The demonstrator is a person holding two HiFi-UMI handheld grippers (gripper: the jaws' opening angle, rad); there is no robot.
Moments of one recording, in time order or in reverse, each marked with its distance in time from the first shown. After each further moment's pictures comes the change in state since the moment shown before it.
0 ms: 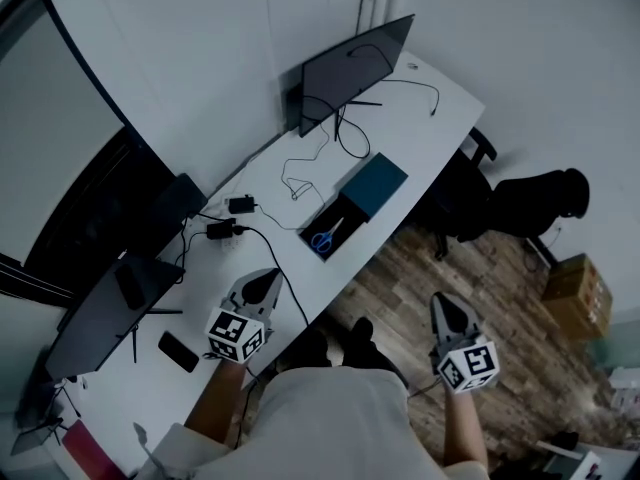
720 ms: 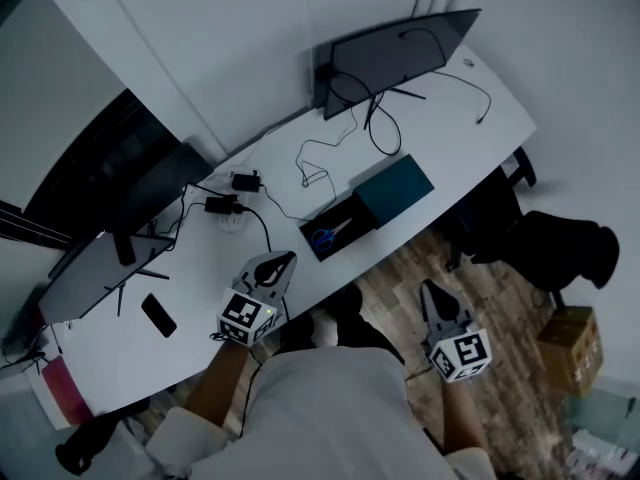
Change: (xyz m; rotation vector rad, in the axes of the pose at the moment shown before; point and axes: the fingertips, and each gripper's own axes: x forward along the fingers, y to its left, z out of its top) left arm 0.101 0.011 -0.018 0.007 0.066 0.135; right arm 0.129 -0.063 -0.004 -0.063 0.121 0.281
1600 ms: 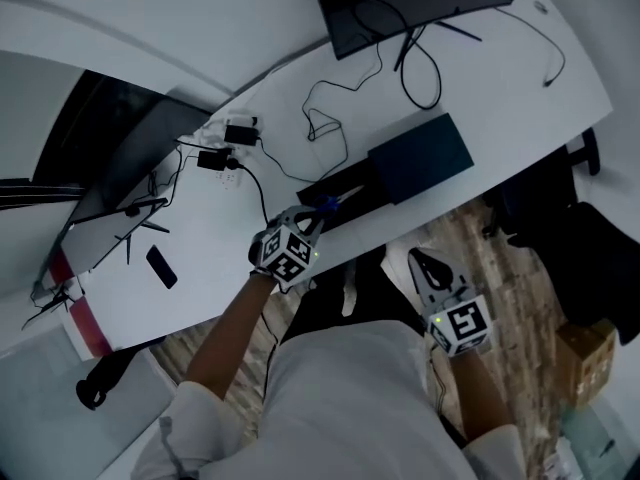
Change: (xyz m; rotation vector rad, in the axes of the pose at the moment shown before) left arm 0.161 0.022 -0.188 0.198 0.702 -0.008; right arm 0.120 -0.059 -0.072 0.052 0.191 0.350
